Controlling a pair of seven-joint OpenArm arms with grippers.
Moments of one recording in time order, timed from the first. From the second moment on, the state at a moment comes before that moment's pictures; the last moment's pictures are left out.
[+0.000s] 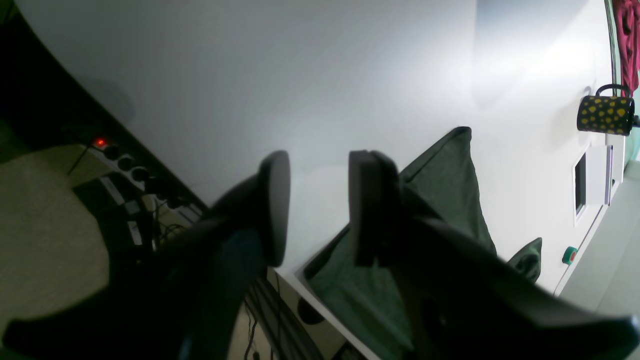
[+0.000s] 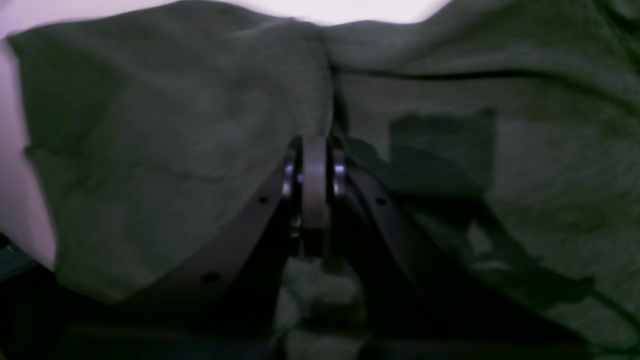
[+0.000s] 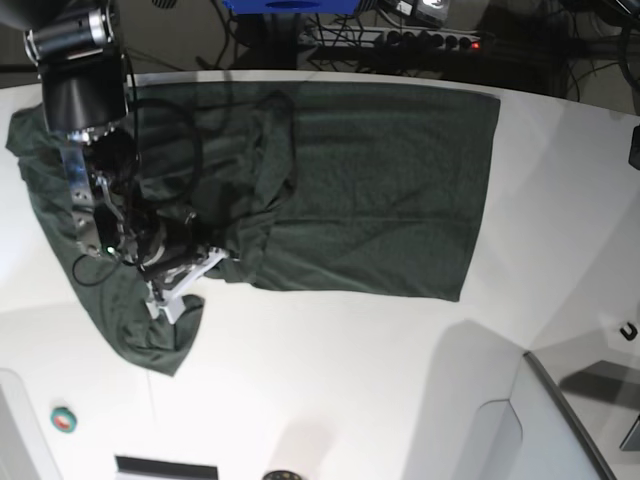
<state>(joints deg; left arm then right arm) 16.2 -23.8 -63.3 85.9 -57.1 -1.2 74.2 9.7 7.3 -7.1 70.6 34.2 1.5 -53.4</state>
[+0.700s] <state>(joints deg) 13.4 -23.9 -63.2 86.1 -57.1 -1.2 74.2 14.3 3.8 -42.6 95.7 34.1 1.3 -66.0</state>
